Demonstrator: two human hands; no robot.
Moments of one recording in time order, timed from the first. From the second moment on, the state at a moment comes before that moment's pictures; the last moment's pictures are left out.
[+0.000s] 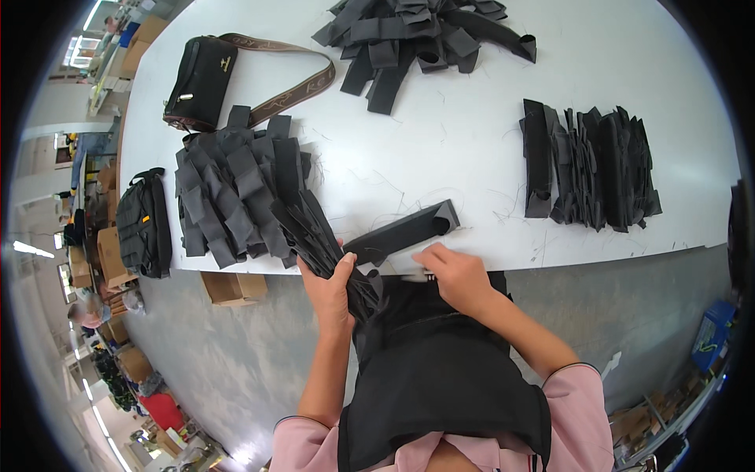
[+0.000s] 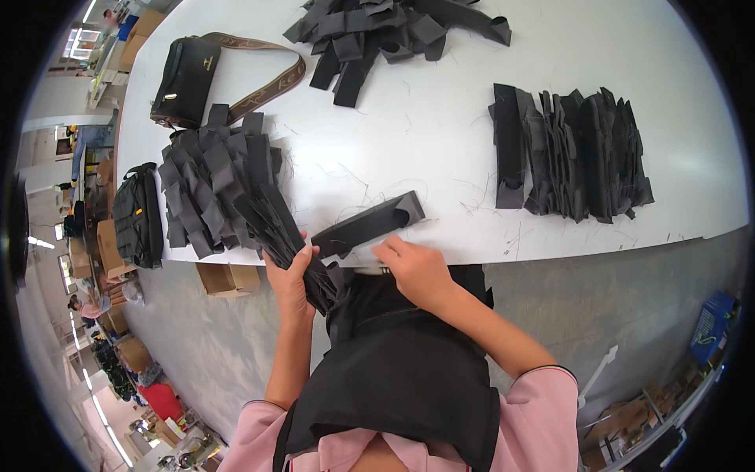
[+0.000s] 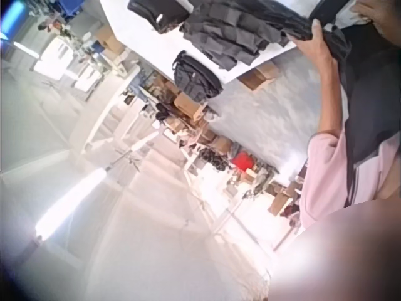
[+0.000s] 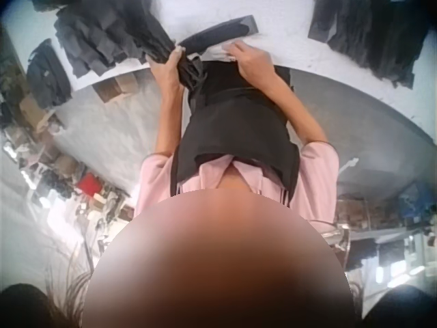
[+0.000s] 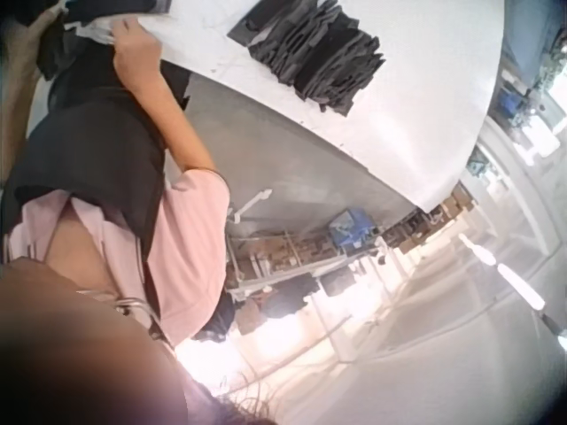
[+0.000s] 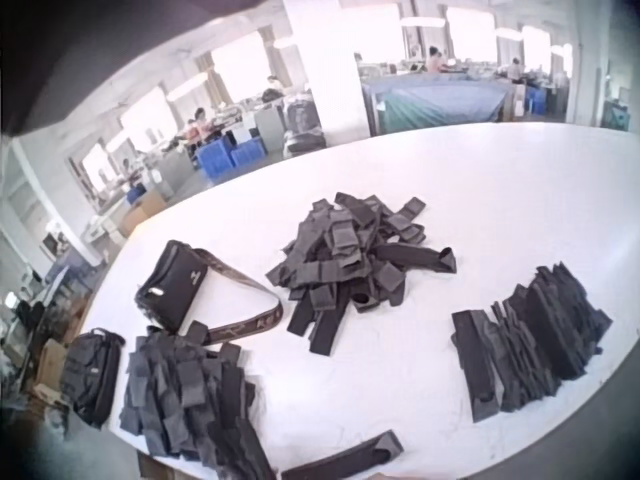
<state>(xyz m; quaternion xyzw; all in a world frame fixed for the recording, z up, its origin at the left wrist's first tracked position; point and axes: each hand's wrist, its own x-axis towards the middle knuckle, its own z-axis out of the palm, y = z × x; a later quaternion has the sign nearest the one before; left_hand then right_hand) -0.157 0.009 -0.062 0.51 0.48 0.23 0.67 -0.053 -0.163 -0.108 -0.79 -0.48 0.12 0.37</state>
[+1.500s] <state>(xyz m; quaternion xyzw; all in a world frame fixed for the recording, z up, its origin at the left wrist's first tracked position) -0.213 0.010 0.003 0.57 0.43 0.23 0.66 -0.076 -0.109 -0.084 -0.72 -0.59 0.12 0.34</state>
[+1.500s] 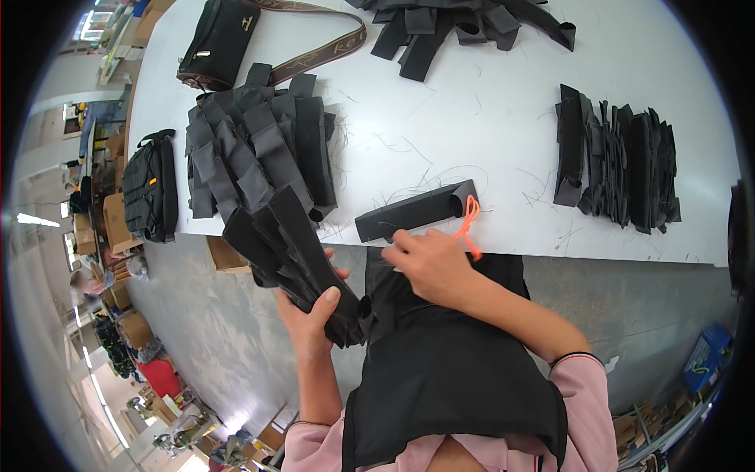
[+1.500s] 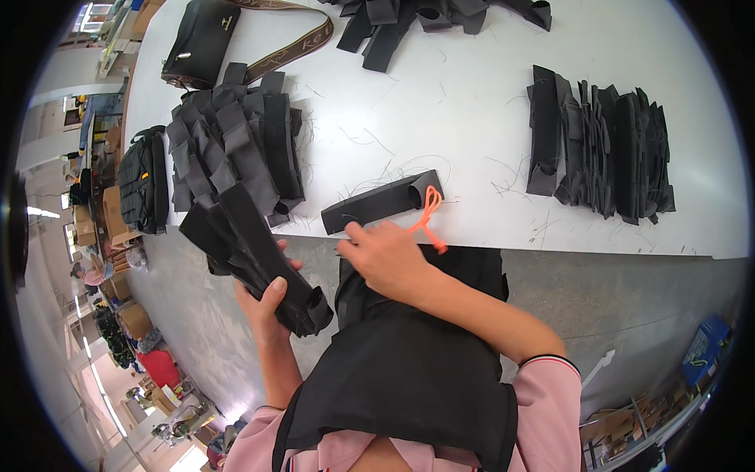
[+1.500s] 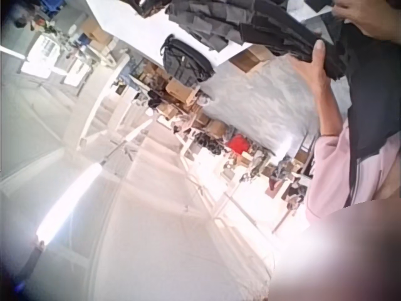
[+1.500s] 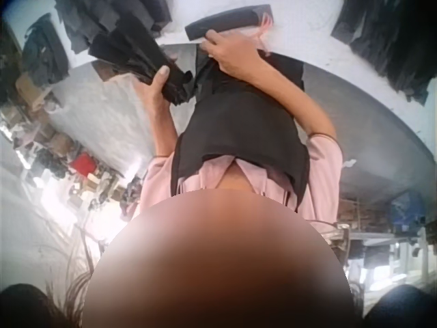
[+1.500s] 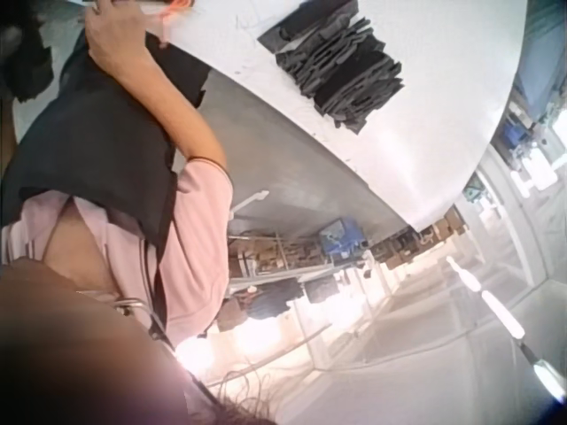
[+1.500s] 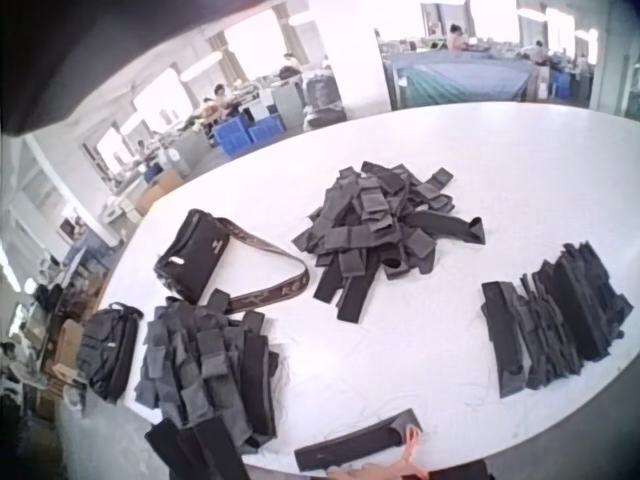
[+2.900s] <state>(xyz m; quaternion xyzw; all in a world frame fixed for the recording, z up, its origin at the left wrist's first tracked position) 0.088 -0.165 -0.119 0.58 0.15 -0.16 0.78 0.003 -0.266 -0.060 -0.84 -0.10 -0.02 0.54</state>
